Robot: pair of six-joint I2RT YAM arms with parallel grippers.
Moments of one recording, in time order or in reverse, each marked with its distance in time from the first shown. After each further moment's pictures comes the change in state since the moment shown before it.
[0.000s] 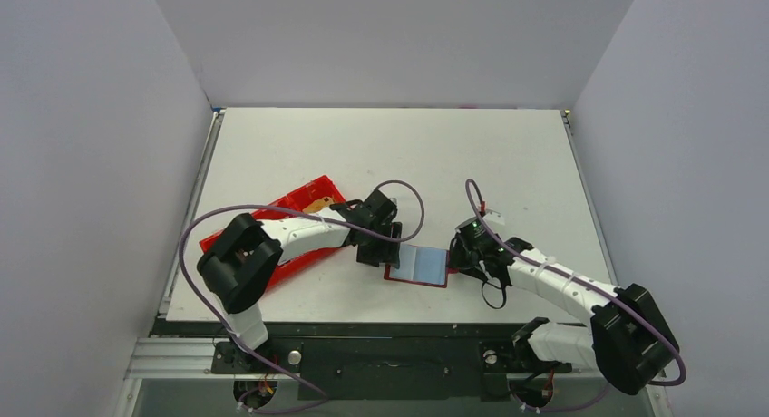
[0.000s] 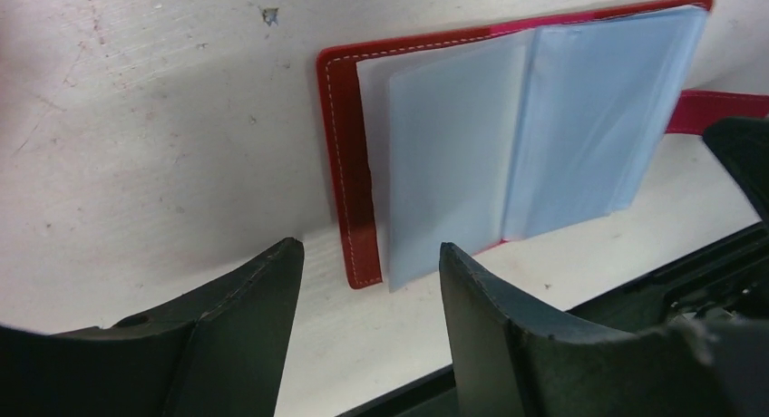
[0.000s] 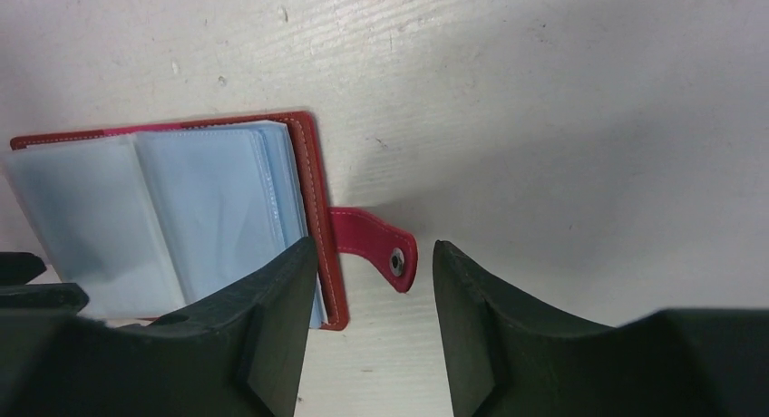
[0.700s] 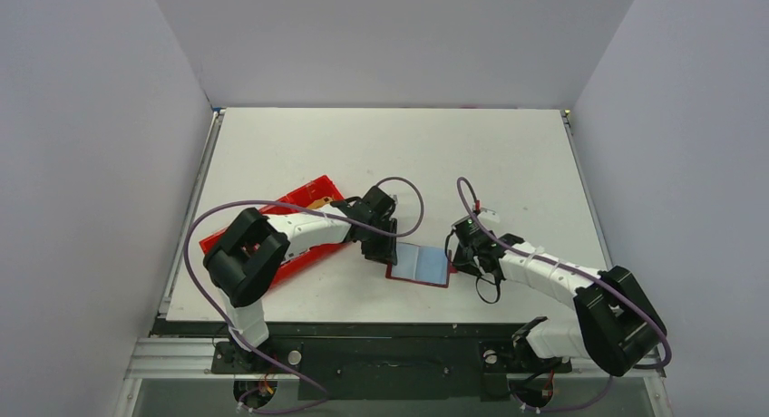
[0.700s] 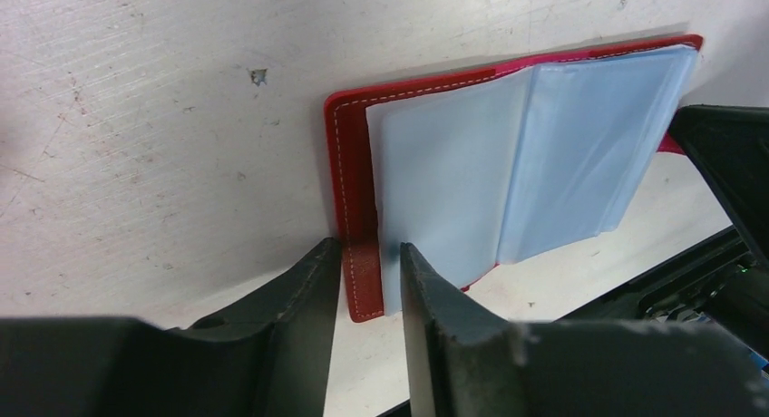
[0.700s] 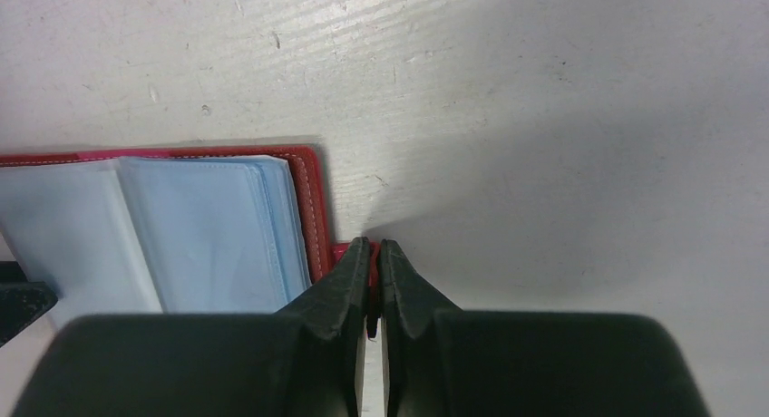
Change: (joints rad) left arm 0.031 0.071 0.010 0.080 0.071 -0.001; right arm -0.018 0.110 0.003 0.091 -0.006 -0.037
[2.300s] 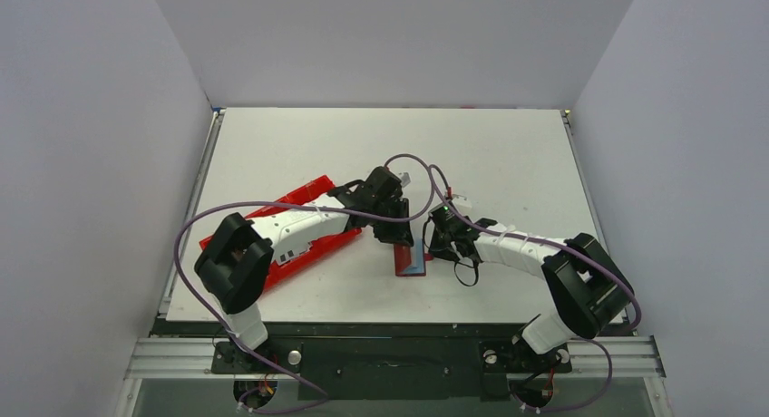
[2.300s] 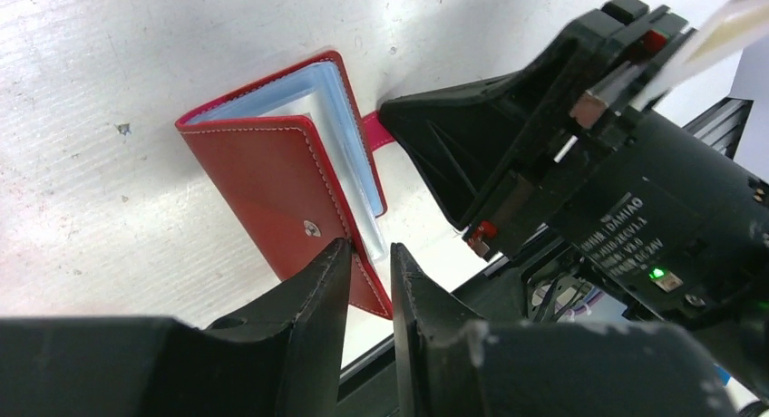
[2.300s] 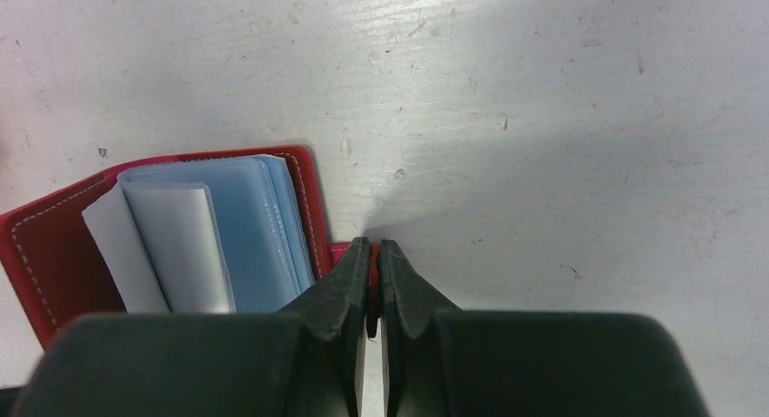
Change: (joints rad) left arm -0.011 -0.072 0.143 -0.039 0.063 -0.028; right arm 0.071 0.231 0.177 0.108 -0.055 -0.030
